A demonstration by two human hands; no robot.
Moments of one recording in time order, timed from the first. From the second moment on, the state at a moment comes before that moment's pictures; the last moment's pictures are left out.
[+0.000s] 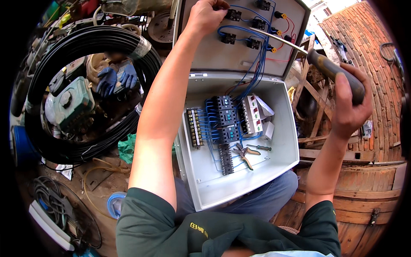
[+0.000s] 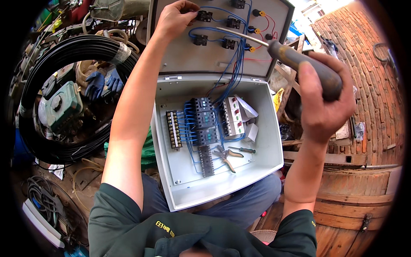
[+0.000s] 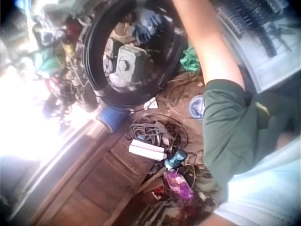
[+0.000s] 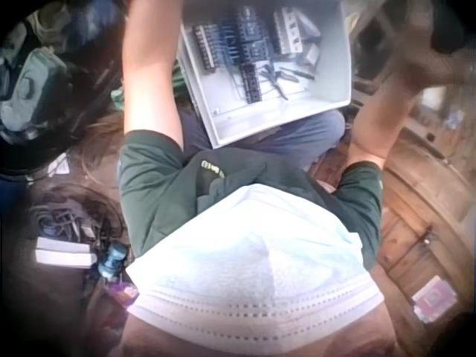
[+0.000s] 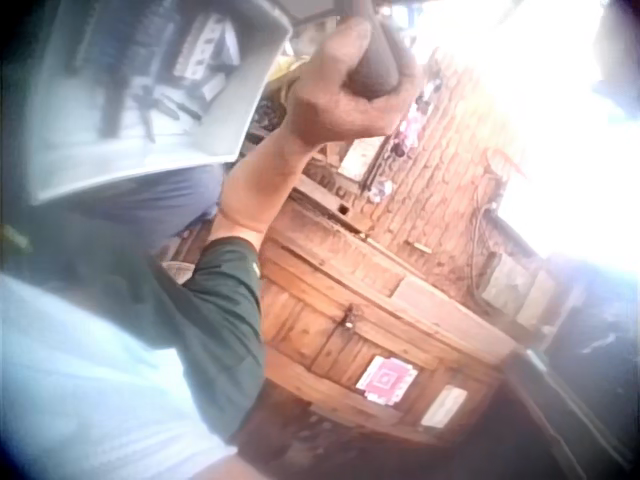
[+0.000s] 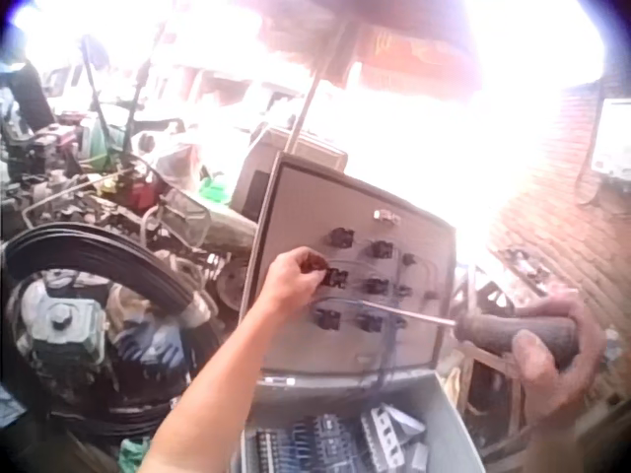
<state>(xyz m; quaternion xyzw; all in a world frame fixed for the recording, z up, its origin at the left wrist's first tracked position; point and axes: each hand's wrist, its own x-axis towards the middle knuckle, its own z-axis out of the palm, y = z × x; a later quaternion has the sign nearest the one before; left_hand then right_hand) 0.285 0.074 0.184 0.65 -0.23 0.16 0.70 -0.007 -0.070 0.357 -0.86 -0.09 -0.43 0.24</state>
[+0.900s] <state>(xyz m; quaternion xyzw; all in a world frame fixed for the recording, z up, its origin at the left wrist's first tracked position) -0.058 0.141 0.178 0.79 -0.34 -0.11 0.50 -0.086 -0.230 0.098 -0.82 -0.01 0.51 0.27</state>
